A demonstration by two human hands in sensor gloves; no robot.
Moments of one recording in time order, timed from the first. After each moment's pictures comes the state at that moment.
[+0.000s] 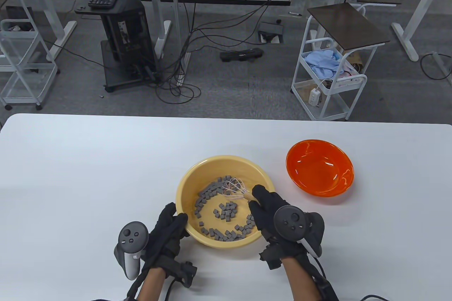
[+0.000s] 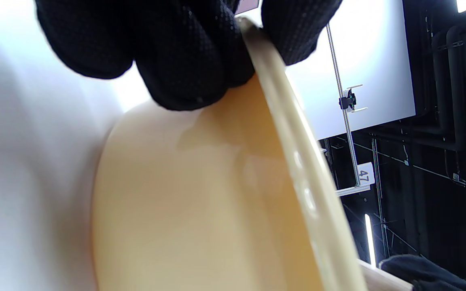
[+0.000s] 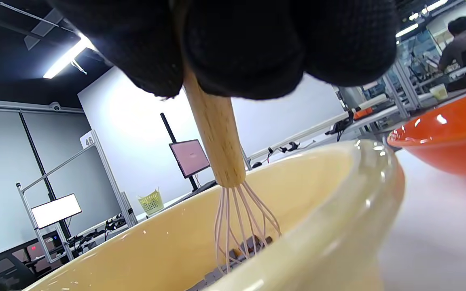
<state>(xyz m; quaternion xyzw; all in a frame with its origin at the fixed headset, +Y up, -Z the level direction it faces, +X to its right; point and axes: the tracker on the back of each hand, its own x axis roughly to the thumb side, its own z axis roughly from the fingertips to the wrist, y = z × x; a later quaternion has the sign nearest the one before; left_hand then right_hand) -0.200 -0.784 -0.282 0.00 0.04 0.59 0.80 0.128 -0.678 -0.305 0.10 -0.13 0.94 0.29</state>
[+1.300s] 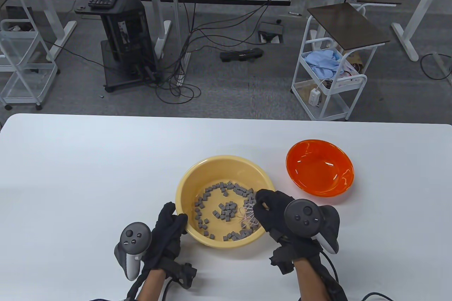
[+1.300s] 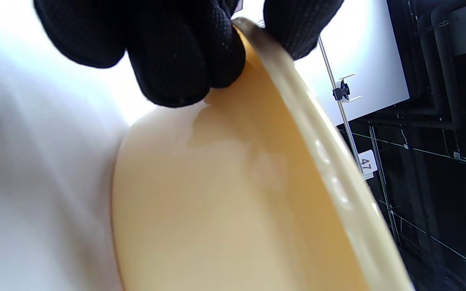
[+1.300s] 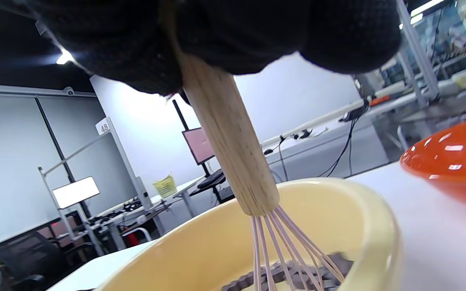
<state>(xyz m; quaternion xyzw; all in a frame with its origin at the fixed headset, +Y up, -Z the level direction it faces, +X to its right) -0.200 -0.781 -0.280 0.02 0.03 0.55 0.83 0.137 -0.630 -0.289 0.13 -0.11 0.95 0.26</state>
